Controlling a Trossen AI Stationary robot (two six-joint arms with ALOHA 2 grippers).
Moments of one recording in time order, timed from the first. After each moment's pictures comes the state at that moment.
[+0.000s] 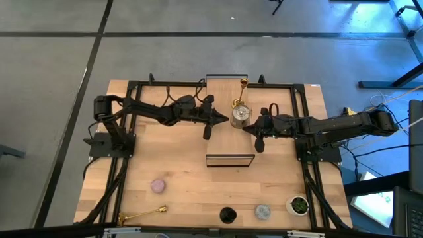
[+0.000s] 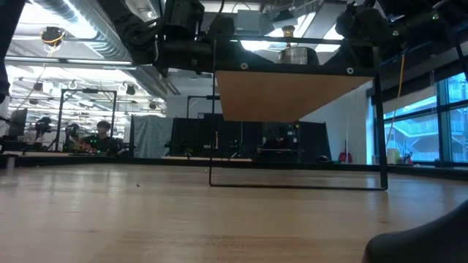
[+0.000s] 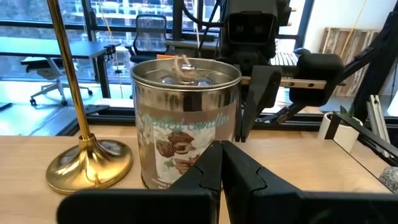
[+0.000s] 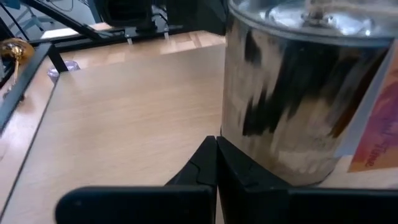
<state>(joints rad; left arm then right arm) 0.26 1.72 0.87 0.79 0.28 -0.03 0.02 0.99 0.47 0.10 0.18 0.16</state>
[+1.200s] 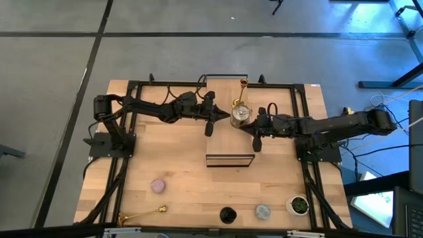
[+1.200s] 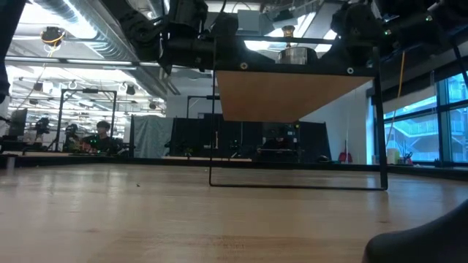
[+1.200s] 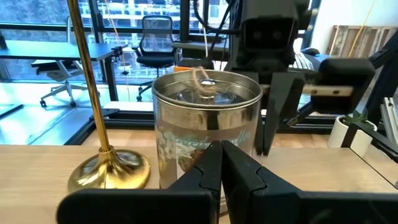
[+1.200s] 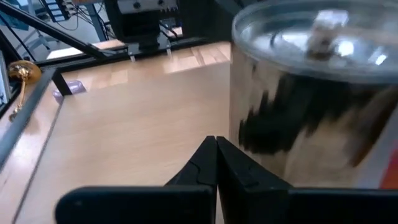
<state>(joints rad) 0.28 1.72 0.92 0.74 0.27 -0.01 0.02 1.05 0.47 0.21 0.18 0.19</state>
